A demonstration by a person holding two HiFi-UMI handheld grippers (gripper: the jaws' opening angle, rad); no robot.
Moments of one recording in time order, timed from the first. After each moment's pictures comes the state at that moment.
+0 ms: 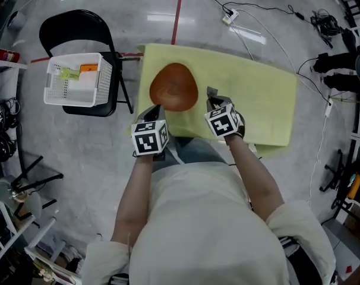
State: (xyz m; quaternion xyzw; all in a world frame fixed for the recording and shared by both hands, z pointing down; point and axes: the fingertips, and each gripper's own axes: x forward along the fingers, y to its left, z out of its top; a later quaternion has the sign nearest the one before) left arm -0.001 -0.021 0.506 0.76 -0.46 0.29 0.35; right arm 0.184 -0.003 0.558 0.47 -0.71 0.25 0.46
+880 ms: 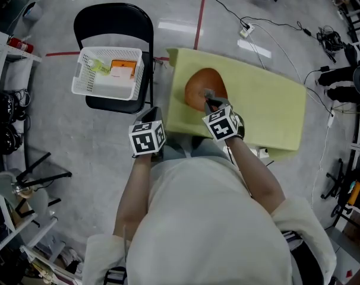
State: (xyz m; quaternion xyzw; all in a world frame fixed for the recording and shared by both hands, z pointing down) left arm -0.182 -0.028 0.472 0.75 -0.49 0.26 0.36; right arm 0.006 -0.022 0.500 0.45 -0.74 0.20 0.45
